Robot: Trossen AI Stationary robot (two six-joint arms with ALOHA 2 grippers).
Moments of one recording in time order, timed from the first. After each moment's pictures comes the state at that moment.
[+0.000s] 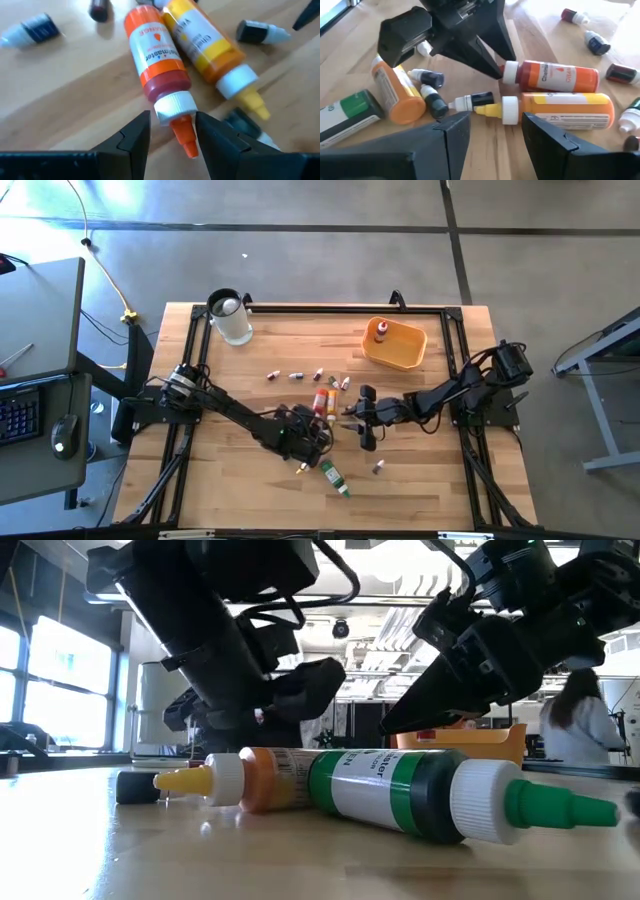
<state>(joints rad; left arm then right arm) -0.39 2.00 1.21 -0.45 -0.80 -1.25 0.22 1.69 0.51 0.71 0.18 0.18</state>
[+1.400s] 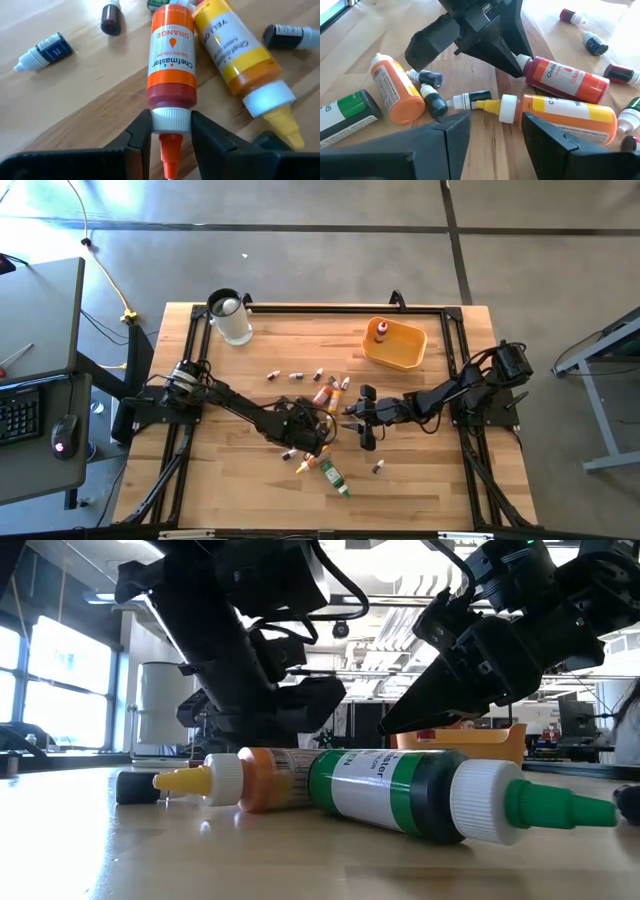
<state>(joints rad) -0.33 1.99 1.21 -0.47 -0.75 -1.14 0.22 1.69 0.51 0.71 0.19 0.18</state>
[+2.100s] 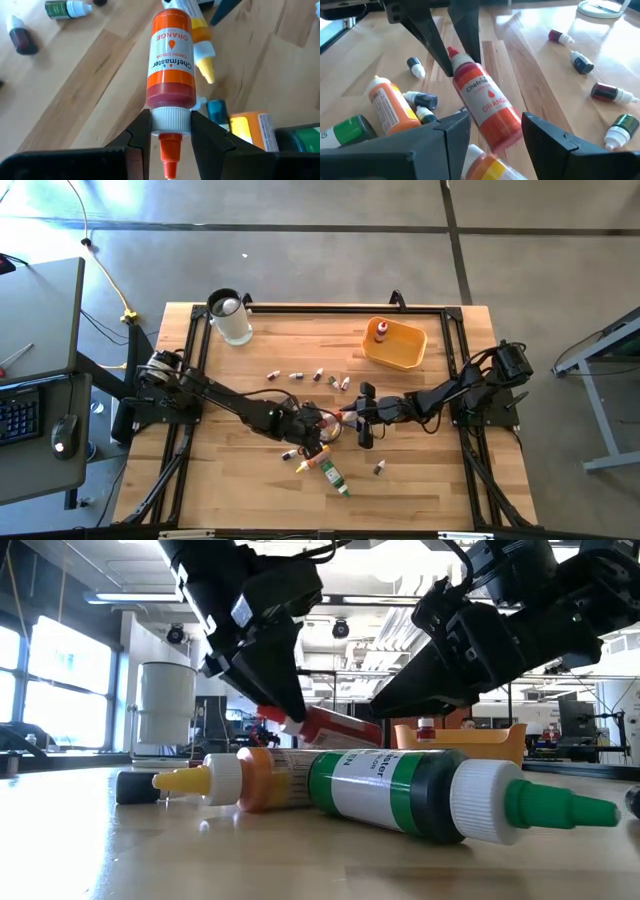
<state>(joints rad) -0.33 1.80 1.21 -0.45 -0.42 -0.72 0.22 1.69 0.51 0.78 0.23 0.17</state>
